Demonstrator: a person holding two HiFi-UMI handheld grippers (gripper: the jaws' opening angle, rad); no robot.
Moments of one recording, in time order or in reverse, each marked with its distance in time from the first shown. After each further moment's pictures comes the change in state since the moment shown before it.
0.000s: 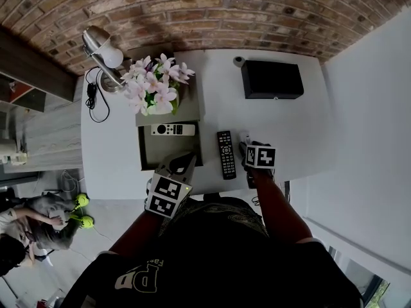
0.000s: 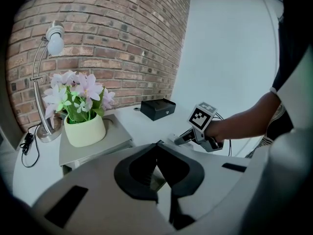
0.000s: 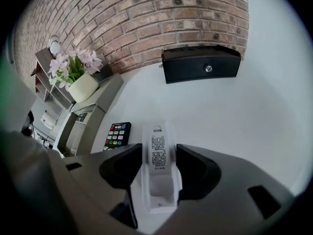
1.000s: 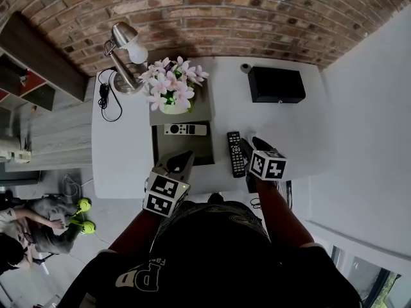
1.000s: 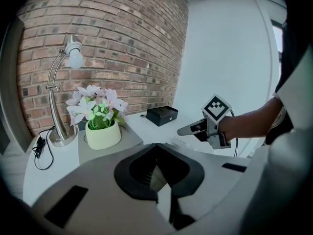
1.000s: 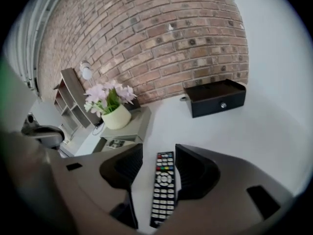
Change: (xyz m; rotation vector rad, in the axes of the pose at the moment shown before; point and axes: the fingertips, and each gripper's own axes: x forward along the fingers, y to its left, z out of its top) left arm -0.054 0.027 0.002 0.010 -0.079 0.026; right arm -0.072 0.083 0.041 -0.002 -0.296 0.141
